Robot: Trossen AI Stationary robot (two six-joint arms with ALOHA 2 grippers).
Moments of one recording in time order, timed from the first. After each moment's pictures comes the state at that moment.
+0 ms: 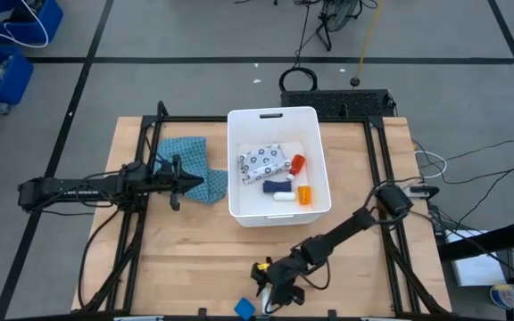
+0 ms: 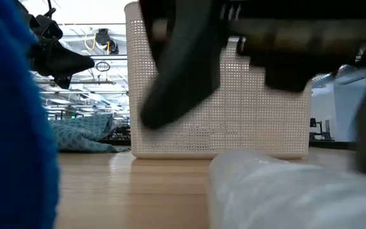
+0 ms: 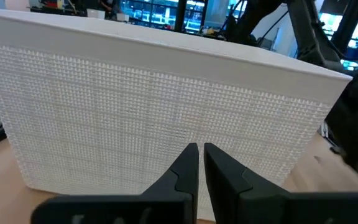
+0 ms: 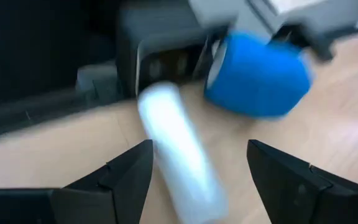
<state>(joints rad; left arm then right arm) 0.16 0.39 0.04 0.31 0.09 -0.17 0.53 2.11 1.26 0.18 -0.27 -0.55</state>
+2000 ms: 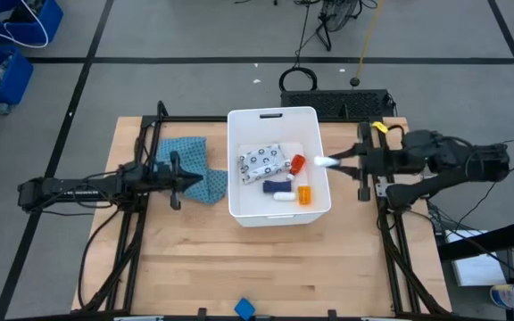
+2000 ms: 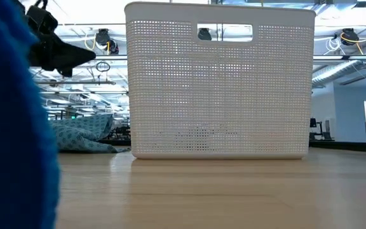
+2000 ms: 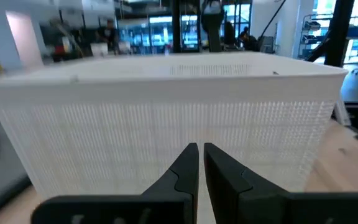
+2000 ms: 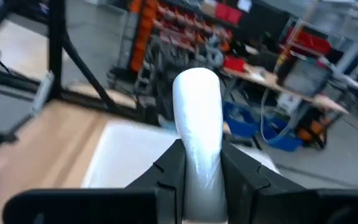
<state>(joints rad) 0.16 0.39 0.04 0.38 0.07 0.03 0.16 0.85 1.14 -0.43 0.20 -0.28</state>
